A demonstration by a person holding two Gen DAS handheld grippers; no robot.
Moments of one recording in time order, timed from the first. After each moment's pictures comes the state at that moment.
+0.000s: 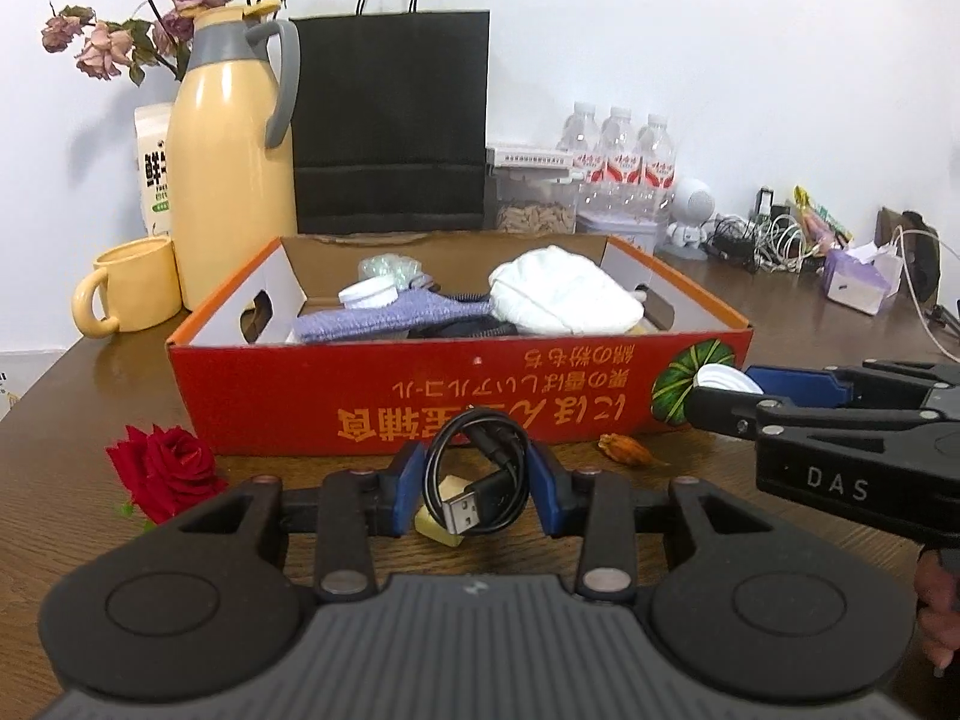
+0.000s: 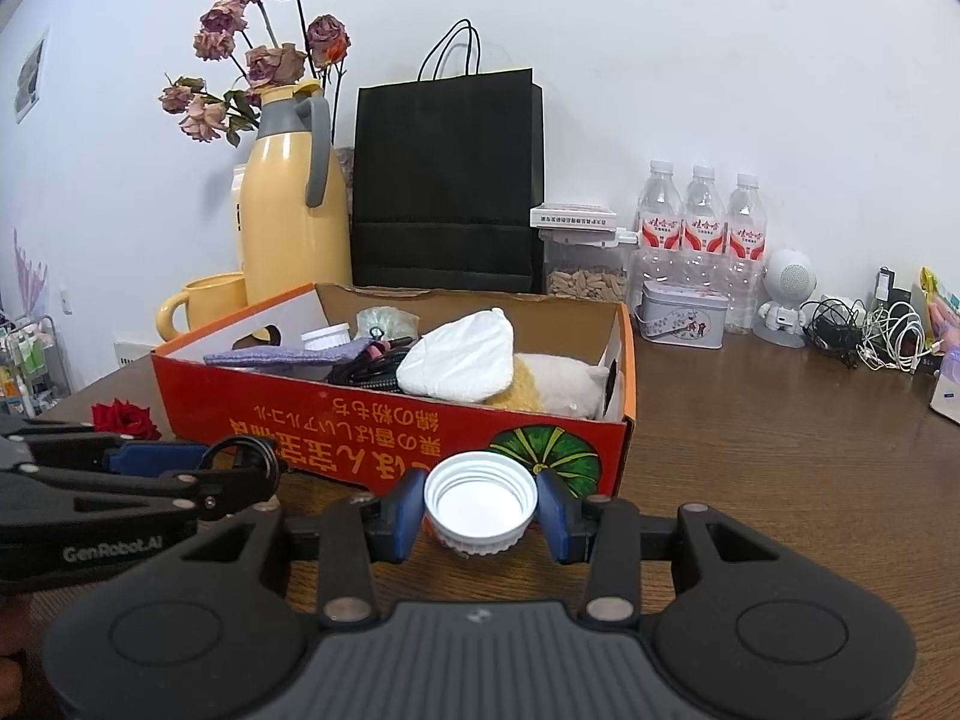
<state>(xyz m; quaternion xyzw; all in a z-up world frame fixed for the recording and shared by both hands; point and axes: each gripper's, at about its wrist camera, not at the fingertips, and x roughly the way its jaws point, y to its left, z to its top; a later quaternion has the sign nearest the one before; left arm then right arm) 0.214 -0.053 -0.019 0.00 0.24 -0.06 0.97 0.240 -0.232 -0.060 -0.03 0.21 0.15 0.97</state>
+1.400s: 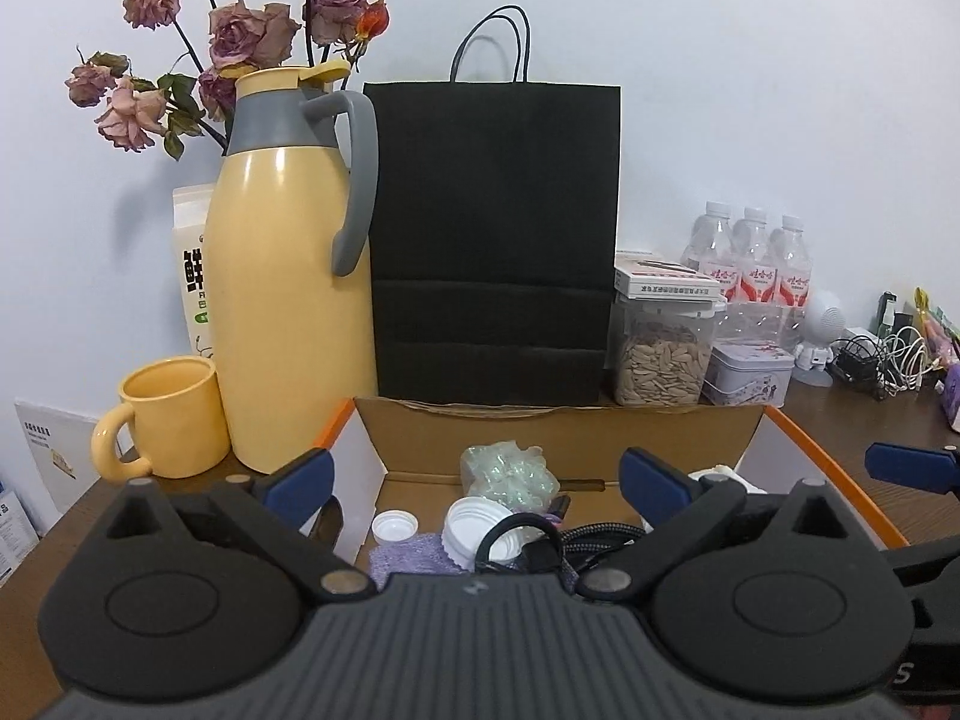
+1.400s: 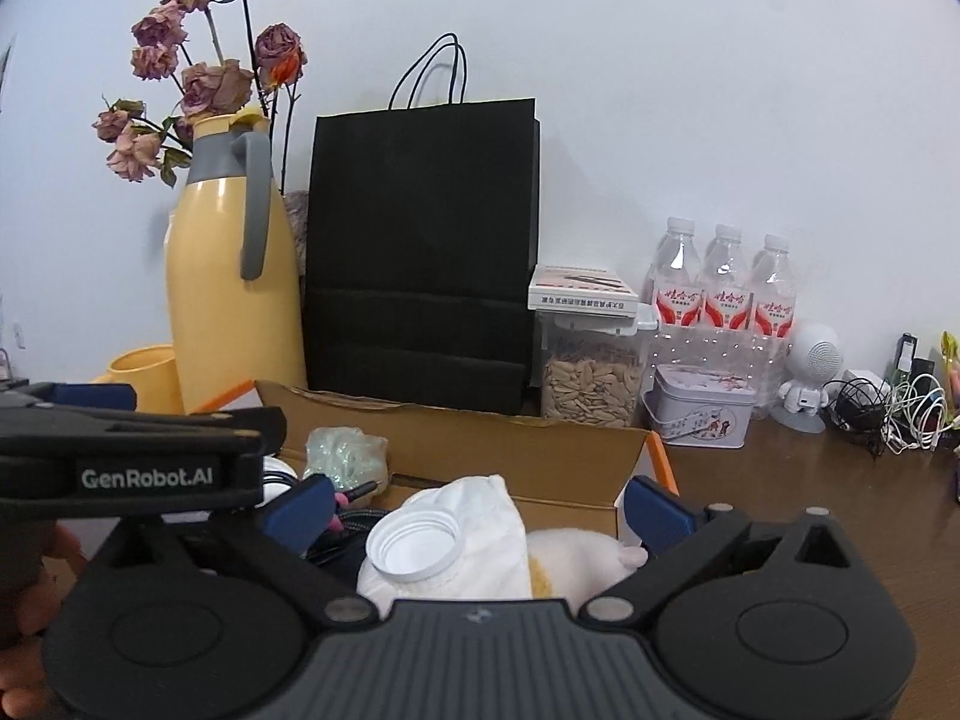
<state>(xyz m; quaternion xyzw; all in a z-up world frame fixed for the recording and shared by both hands) 0.343 -0.023 0.029 -0.01 0.18 0.03 0.98 0.357 -0.182 -0.024 -0.03 0.18 0.12 0.98</state>
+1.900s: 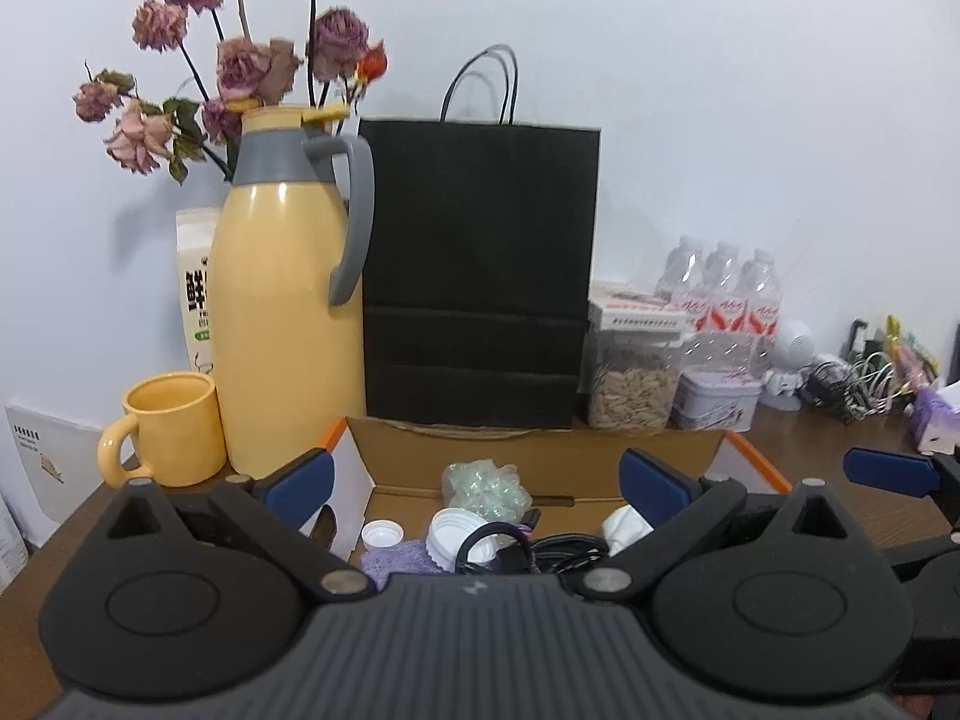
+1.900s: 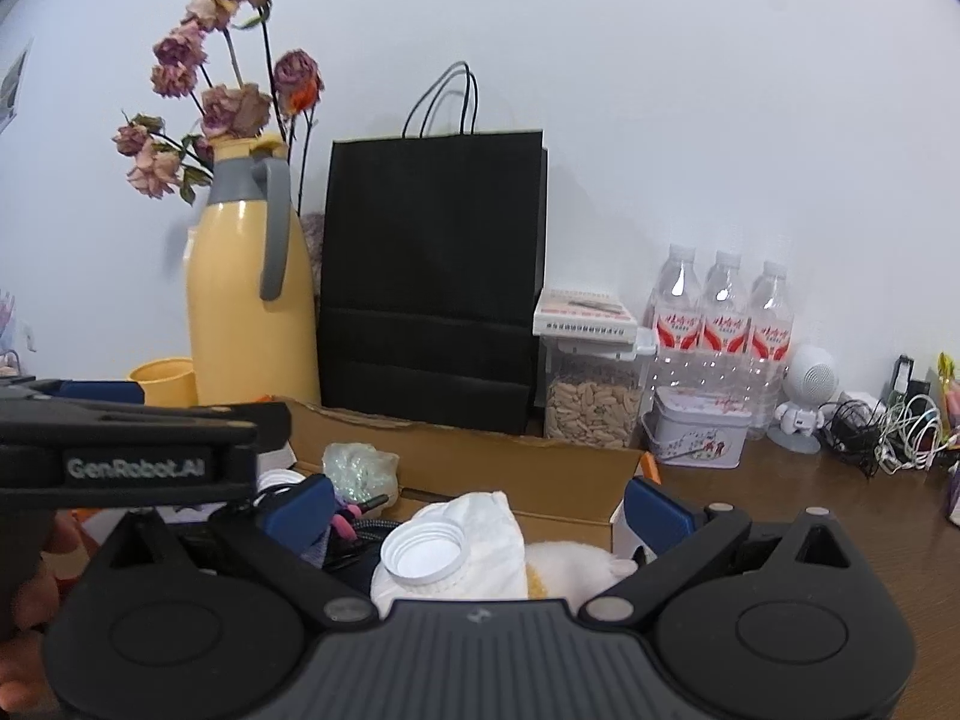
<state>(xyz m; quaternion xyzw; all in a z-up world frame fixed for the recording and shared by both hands) 0.311 -0.022 0.051 -0.02 0.16 0.01 0.99 0.334 -0.188 -0.009 -0.04 0.16 0.13 0.98</state>
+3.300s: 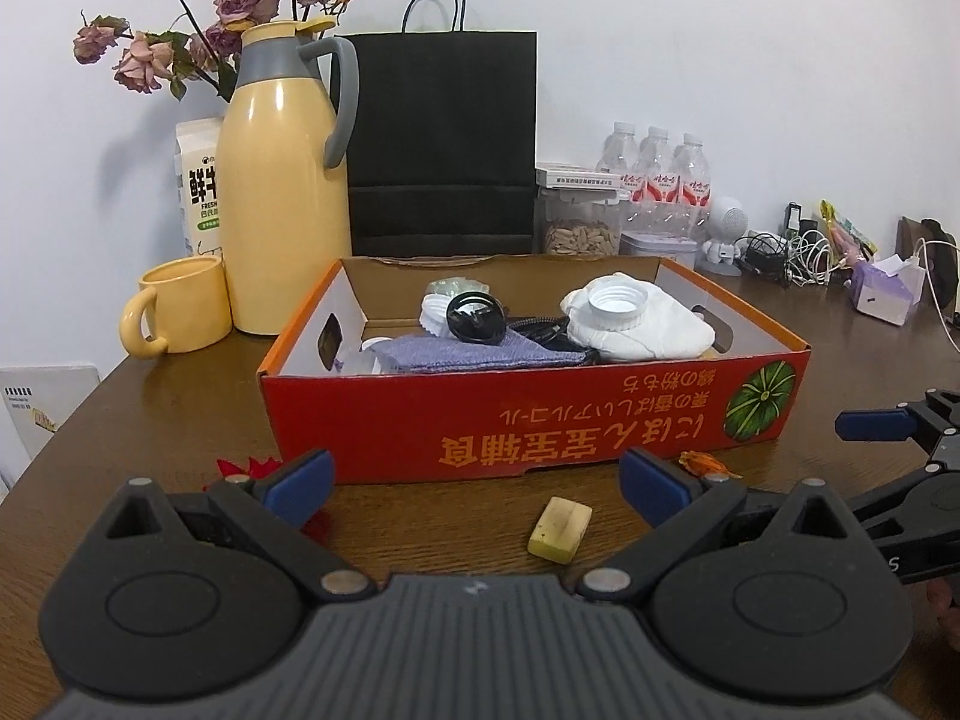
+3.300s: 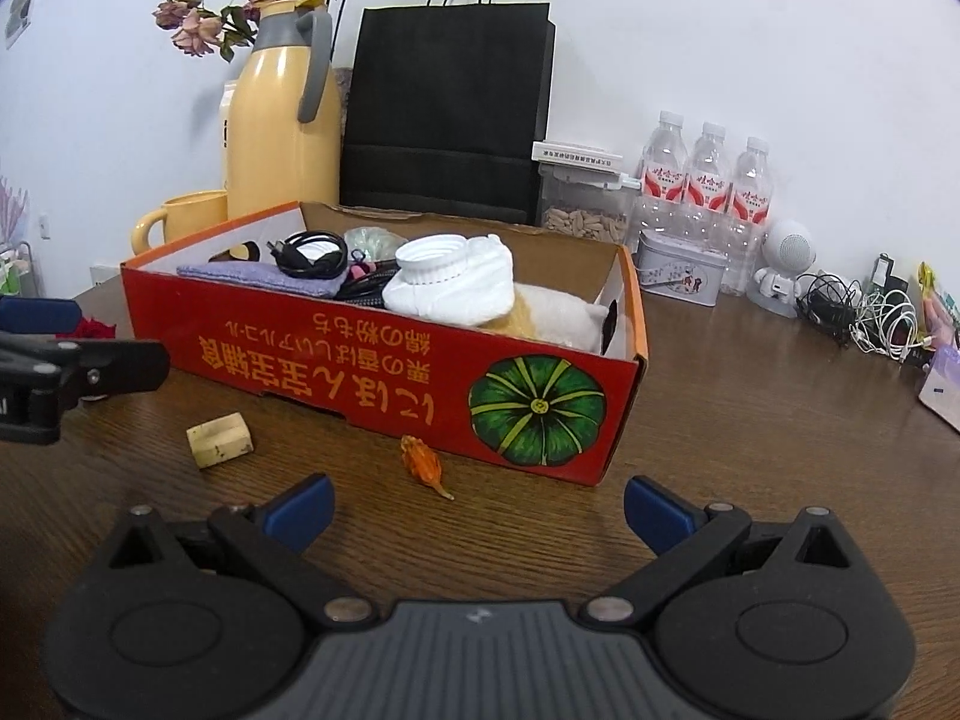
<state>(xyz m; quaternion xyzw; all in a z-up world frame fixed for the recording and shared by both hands) 0.217 -0.012 -0.011 0.01 0.23 -0.04 0.97 0.253 -0.216 -0.077 -0.08 0.27 0.13 0.95</state>
